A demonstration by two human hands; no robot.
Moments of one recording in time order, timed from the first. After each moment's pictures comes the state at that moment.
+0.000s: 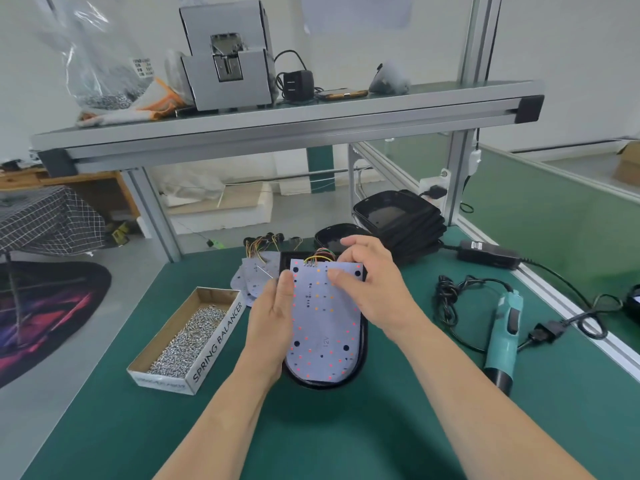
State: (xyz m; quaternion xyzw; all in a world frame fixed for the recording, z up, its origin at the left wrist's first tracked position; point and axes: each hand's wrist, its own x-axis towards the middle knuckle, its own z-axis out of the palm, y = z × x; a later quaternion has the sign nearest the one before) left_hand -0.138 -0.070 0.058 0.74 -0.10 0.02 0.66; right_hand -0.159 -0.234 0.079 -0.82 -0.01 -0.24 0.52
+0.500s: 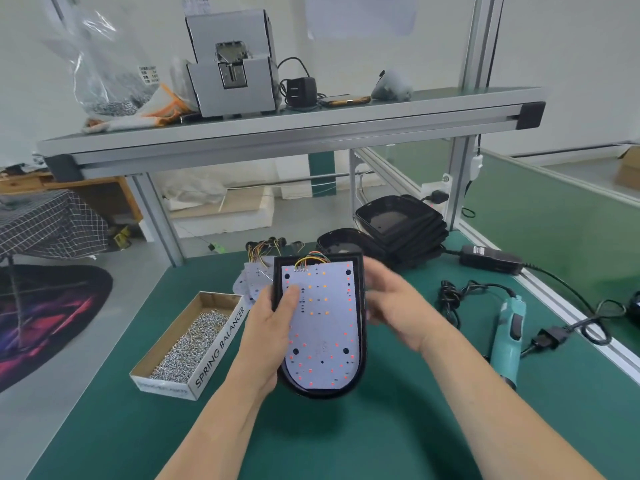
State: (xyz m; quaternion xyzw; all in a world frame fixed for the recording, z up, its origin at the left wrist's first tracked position) left_hand -0.134 -0.060 0.051 0.69 -0.08 -0.04 0.72; right_hand -0.160 -0.256 0.061 -0.69 -0.04 -0.05 0.73
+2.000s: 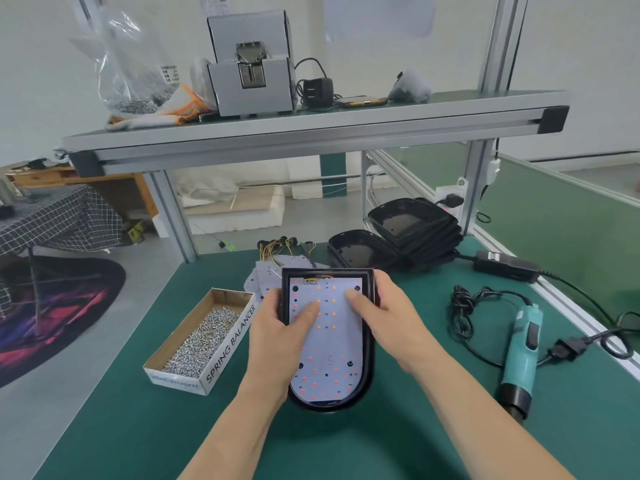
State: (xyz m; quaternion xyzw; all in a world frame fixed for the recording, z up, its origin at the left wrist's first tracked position) left_hand -0.149 -0.056 0.049 0.69 -0.09 0.06 0.71; right_hand -0.172 -0.224 0.057 -0.76 0.02 -0.15 0.63
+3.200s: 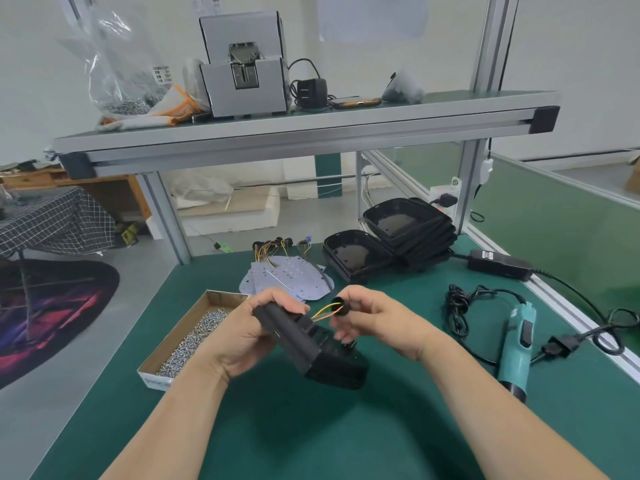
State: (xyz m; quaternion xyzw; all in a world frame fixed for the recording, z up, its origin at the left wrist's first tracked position) left_hand -0.102 -0.009 0.051 0.56 -0.23 -0.24 0.76; right_hand -0.161 -0.246 0.055 -0.76 -0.12 0.07 0.64
